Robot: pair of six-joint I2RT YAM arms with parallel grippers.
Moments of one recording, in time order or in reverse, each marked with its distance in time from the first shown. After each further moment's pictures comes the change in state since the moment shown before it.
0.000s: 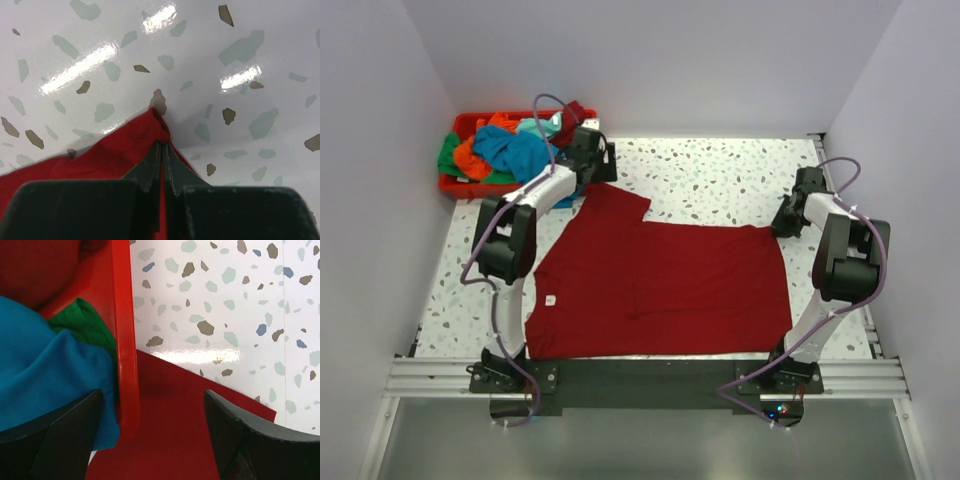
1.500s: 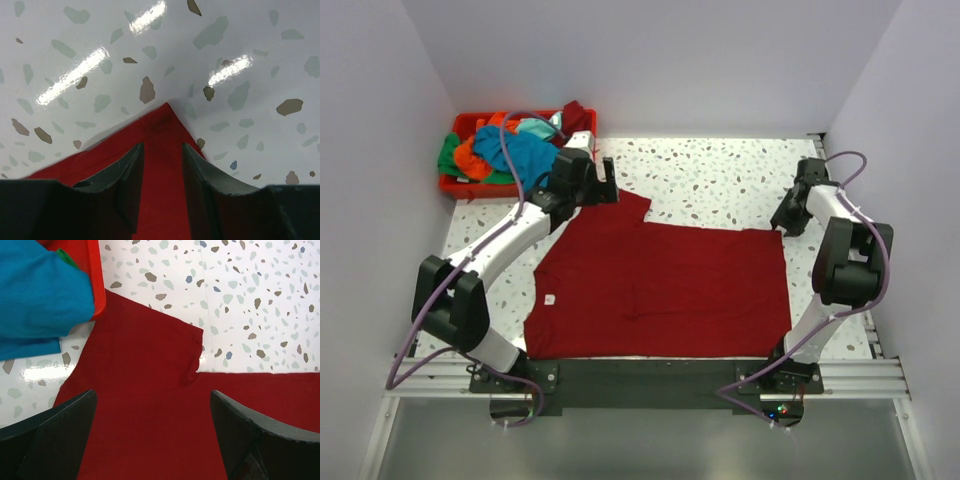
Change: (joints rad) left arm -0.114 -0.572 -0.470 0.045 0.008 -0.095; right arm 0.010 -0.045 0.093 -0.158 0.088 0.082
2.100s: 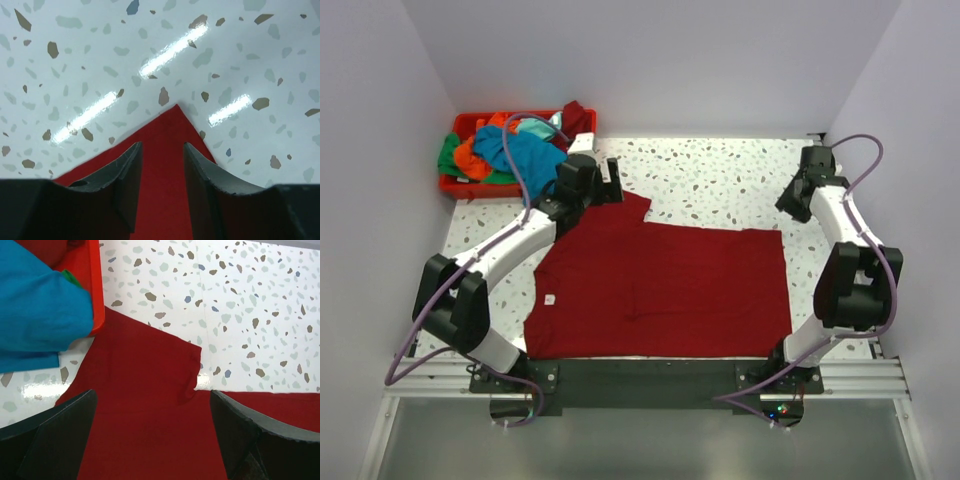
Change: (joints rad) left arm -0.048 0.000 -0.074 0.169 -0.107 -0.006; right arm 0.063 -0.180 -0.014 0.011 0.107 0.055
